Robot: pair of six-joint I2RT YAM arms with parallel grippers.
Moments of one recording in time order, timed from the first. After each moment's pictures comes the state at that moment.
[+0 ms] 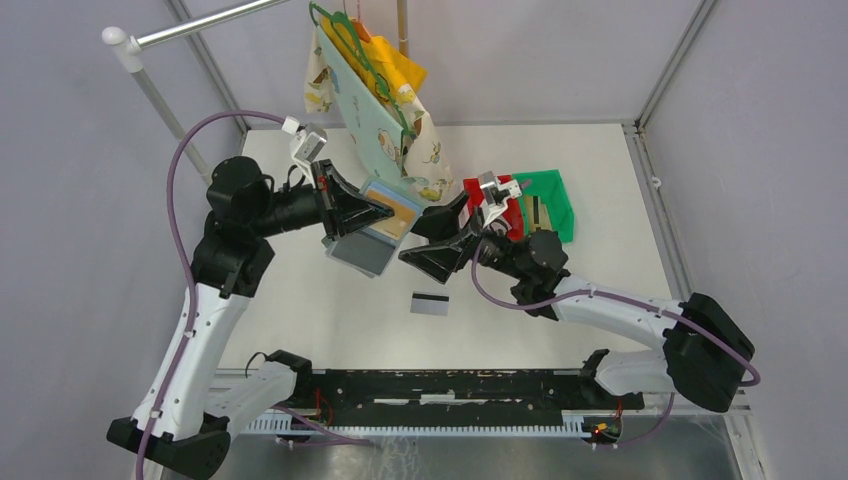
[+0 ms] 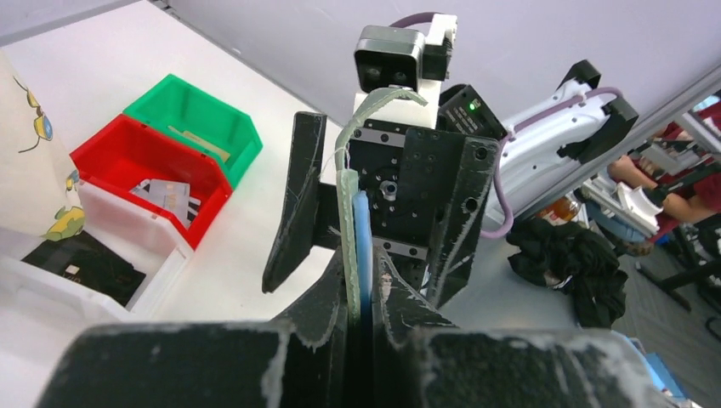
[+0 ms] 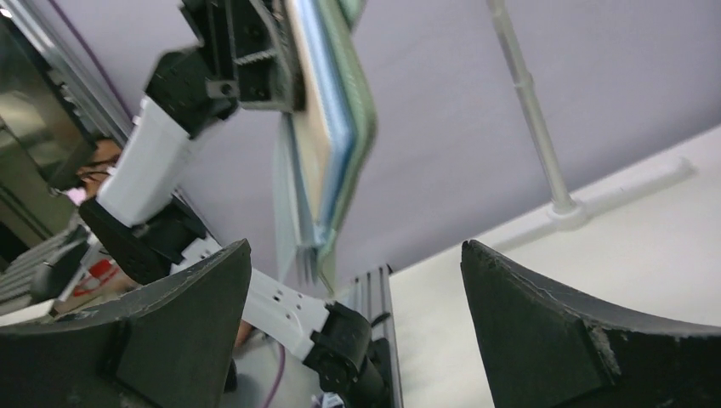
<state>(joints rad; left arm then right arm) -0.33 0.95 1.26 -0.37 0.92 -0.39 0.87 1.26 0.68 1.03 -0.42 0.72</state>
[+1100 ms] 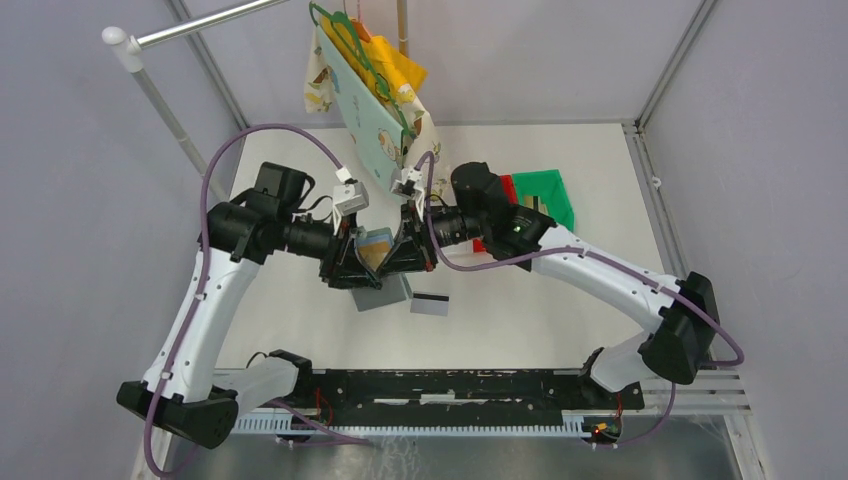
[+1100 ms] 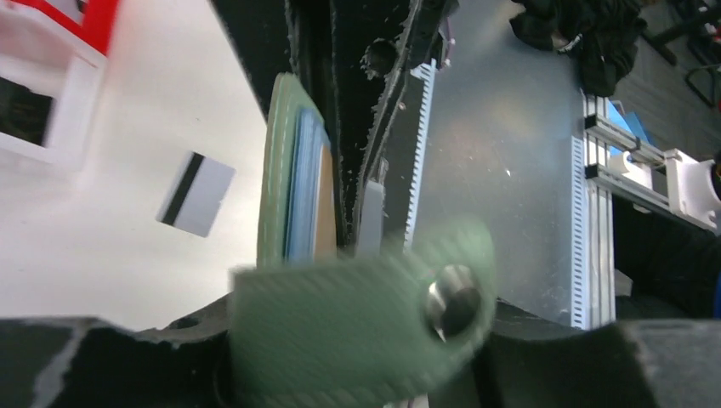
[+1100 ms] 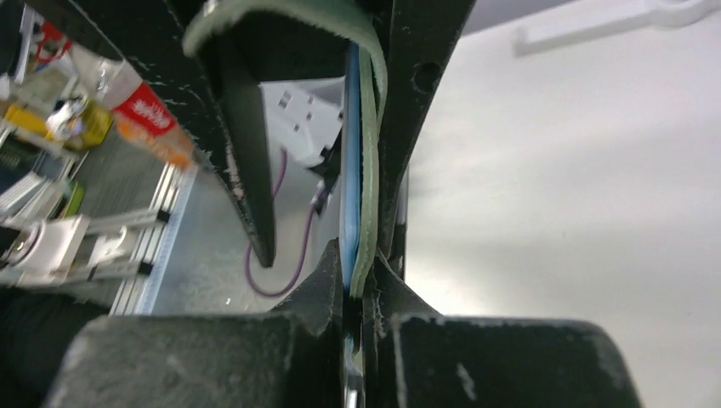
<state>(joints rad) -0.33 1.10 1.40 -1.23 1.06 0.41 0.90 1.45 1.28 -0.02 -0.82 0.29</state>
